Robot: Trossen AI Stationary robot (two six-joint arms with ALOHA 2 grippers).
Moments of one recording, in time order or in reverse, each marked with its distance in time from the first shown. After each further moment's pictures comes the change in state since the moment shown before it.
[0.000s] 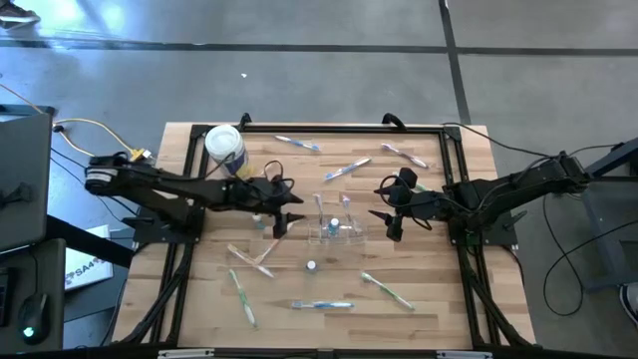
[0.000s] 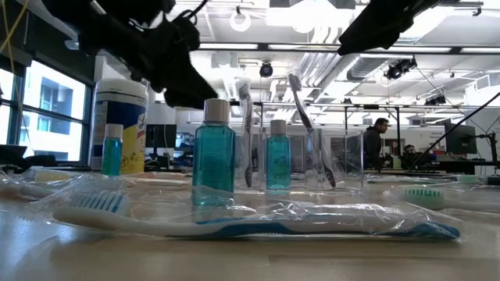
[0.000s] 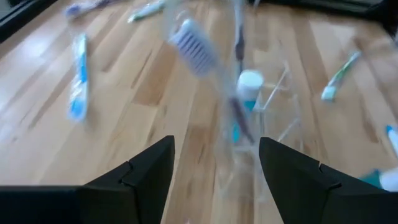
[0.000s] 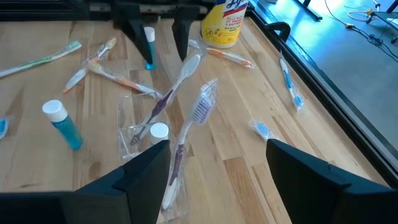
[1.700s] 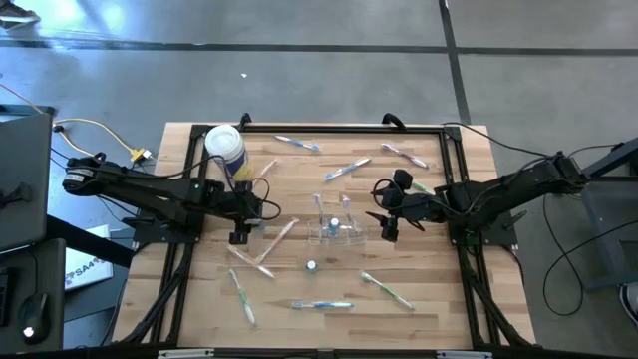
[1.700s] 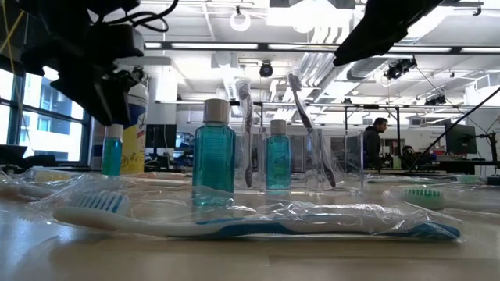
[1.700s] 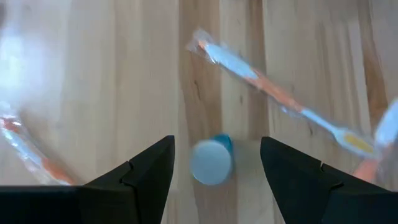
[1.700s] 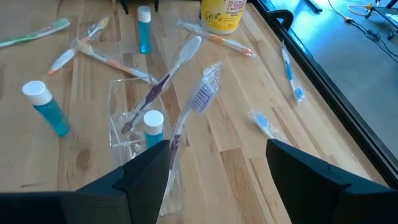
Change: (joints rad) left arm -0.105 -0.257 0.046 -0.829 -0.105 0.148; right arm -0.016 0.062 0.000 0.007 -0.008 -0.025
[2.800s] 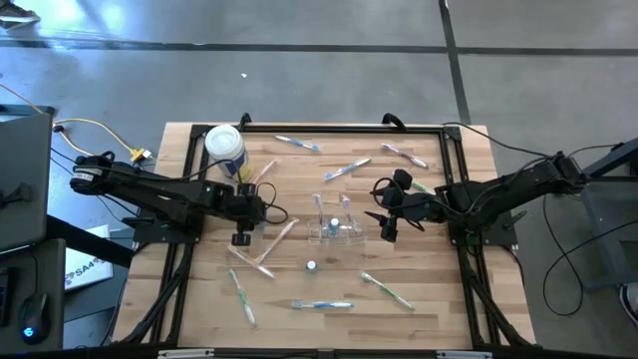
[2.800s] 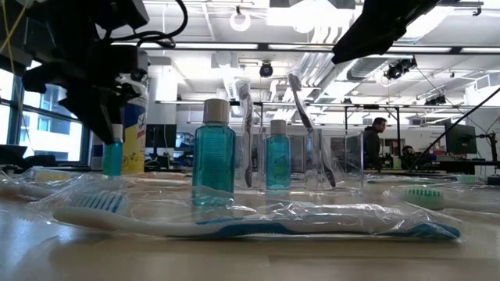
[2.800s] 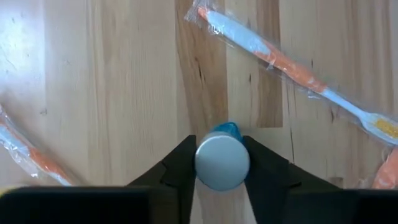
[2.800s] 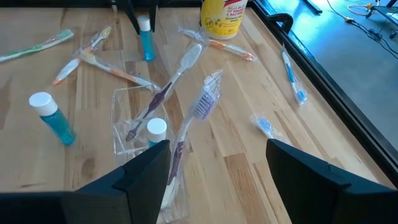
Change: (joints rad) left arm 0.000 0.112 0.000 -0.003 -0.011 0.019; right arm 0.001 0.000 0.000 0.022 0.000 0.022
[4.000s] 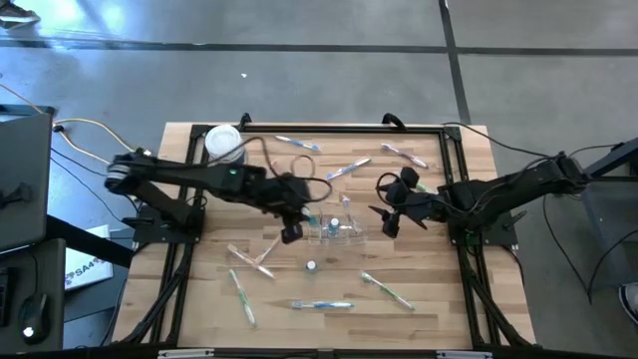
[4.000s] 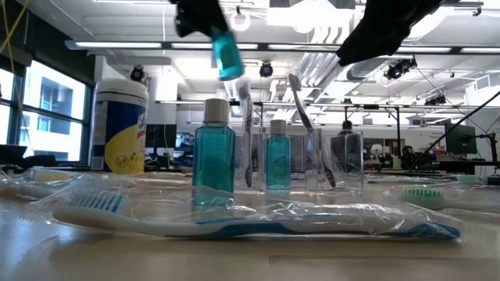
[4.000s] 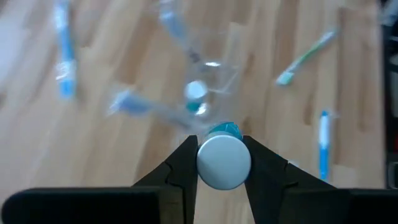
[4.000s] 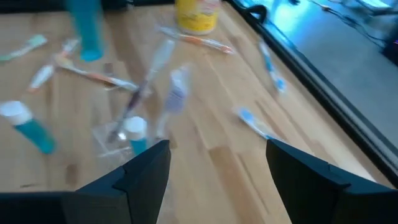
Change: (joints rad) left arm -0.020 0.357 0.752 -0.118 0.088 -0.348; right arm 0.002 -0.039 0.000 -0.080 0.085 0.093
